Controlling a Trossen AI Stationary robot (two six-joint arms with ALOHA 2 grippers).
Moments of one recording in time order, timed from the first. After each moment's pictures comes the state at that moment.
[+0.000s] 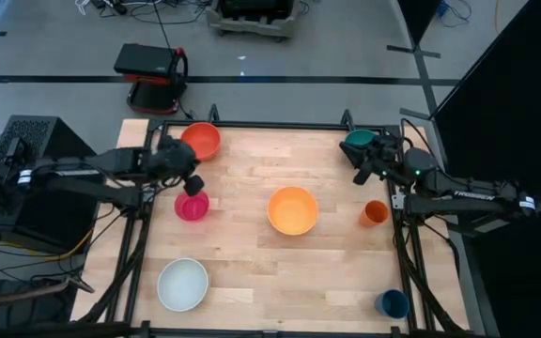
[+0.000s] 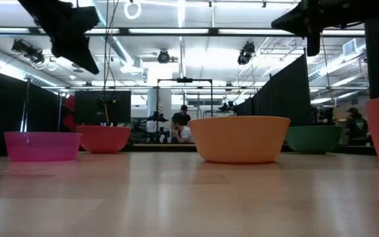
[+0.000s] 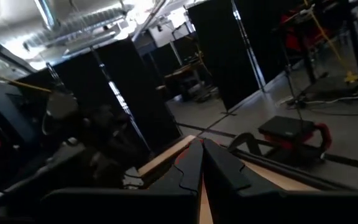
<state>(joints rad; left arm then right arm) 0.14 0.84 0.82 -0.82 -0.49 -0.30 -0.21 0.60 0.46 0.26 0.28 0.43</state>
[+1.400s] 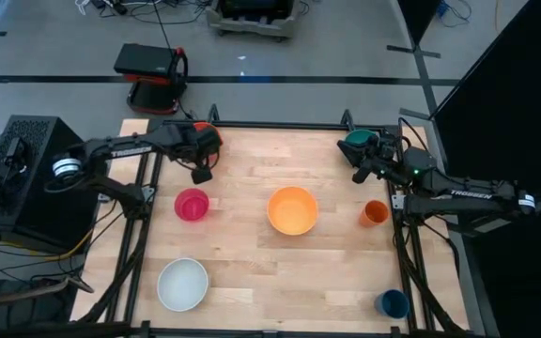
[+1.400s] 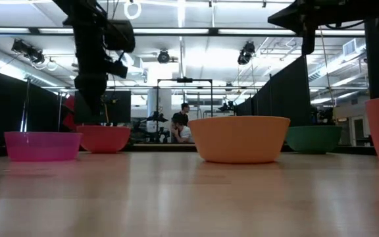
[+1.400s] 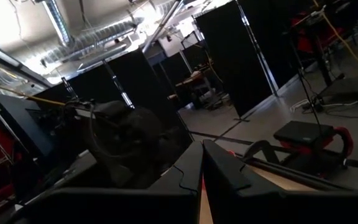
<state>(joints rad) 0.48 1.32 0.97 -0.94 -0.35 0.12 -0.21 0.65 0.46 0.35 0.24 0.47</state>
